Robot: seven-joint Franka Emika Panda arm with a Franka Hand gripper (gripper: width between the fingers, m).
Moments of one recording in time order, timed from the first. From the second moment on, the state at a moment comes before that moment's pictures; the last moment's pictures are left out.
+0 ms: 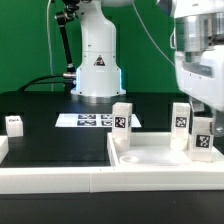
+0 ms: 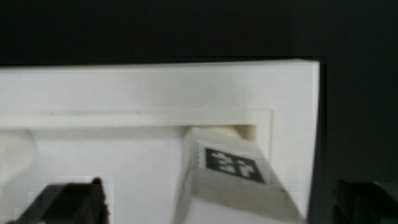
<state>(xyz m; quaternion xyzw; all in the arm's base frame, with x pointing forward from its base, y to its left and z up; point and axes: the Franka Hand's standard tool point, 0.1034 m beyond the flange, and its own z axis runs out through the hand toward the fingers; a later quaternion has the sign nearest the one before) 0.624 0.130 0.079 -0.77 0.64 0.01 0.06</state>
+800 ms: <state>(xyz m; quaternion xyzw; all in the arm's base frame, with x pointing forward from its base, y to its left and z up) 0.624 0.127 0.079 -0.93 0.38 -0.02 0.04</state>
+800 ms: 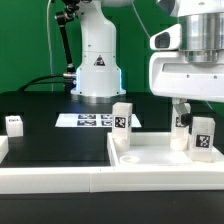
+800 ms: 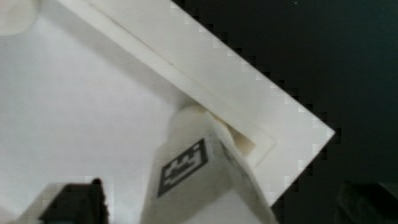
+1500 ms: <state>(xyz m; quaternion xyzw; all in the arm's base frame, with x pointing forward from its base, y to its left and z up) 0.625 0.121 0.079 -0.99 0.13 -0.03 0.03</state>
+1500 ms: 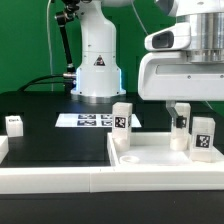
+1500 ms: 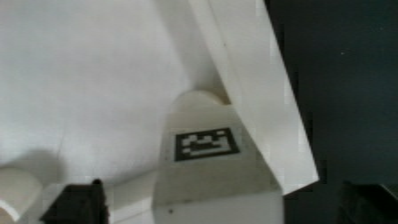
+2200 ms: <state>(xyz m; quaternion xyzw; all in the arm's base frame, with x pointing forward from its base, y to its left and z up) 0.626 0.116 0.079 -1.00 0.09 -0.03 0.02</state>
